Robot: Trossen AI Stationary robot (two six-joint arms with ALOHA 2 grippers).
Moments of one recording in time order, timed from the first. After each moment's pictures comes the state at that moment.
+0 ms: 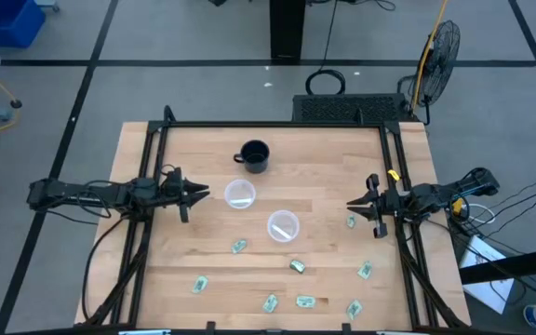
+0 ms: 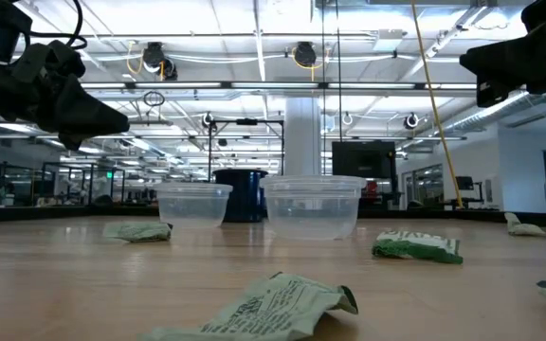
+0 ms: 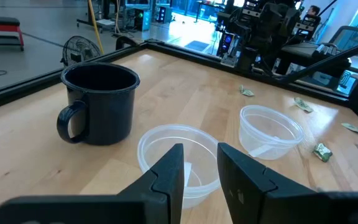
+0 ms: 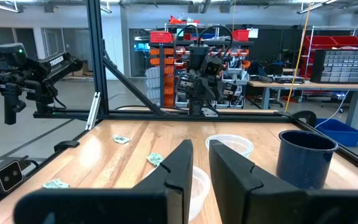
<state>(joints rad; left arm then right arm) -0.02 0.26 0.01 0.06 -0.23 -0.27 0.33 0.00 0.02 0.07 0.29 -0.02</state>
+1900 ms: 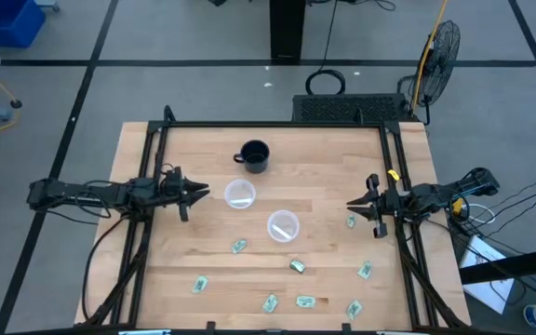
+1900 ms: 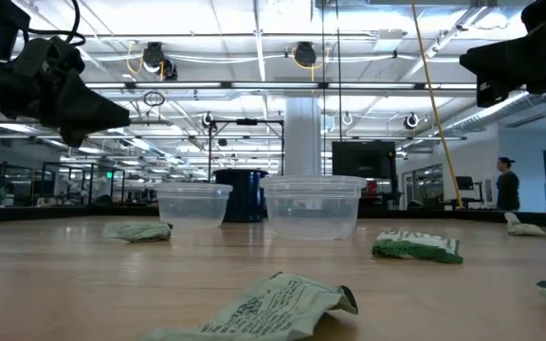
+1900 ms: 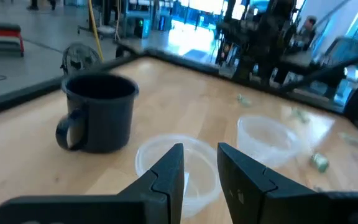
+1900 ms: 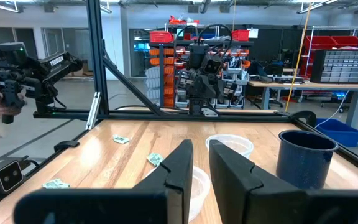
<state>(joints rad) -0.02 0.26 0.01 0.12 -0.24 -0.27 0.33 0.00 0.02 0.07 0.29 -0.02</state>
